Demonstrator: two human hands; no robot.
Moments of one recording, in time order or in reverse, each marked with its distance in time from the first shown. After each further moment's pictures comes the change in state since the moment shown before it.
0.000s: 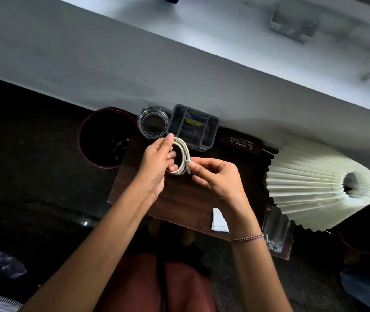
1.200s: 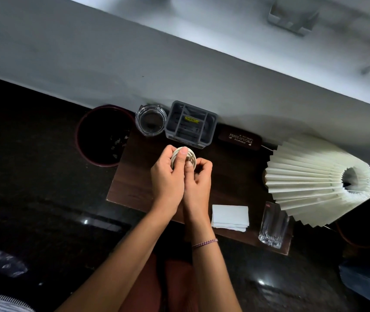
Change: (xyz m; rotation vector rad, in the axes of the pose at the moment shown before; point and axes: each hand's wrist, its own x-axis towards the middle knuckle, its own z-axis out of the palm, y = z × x) left_hand -0.026 -0.039 0.010 0.606 0.179 0.440; right_hand 0.003 0.054 0.047 -0.094 0.387 -0.166
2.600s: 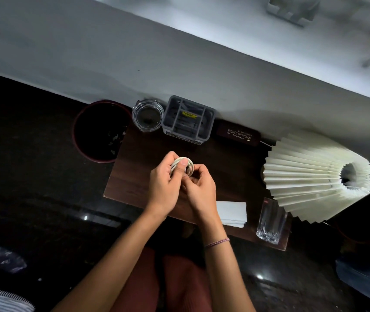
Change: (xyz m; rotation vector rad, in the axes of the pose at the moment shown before) left_hand -0.008 -0.025 -0.006 0.039 -0.180 0.069; right_hand 0.009 0.017 -0.027 -0.132 -0.175 0.117
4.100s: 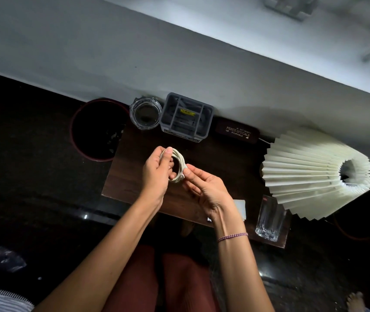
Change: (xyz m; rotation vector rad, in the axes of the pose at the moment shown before) left_hand 0.020 -0.012 0.002 -0.368 0.065 -0.294; right_hand -0.001 -0.021 -0.028 0.524 -0.216 0.410
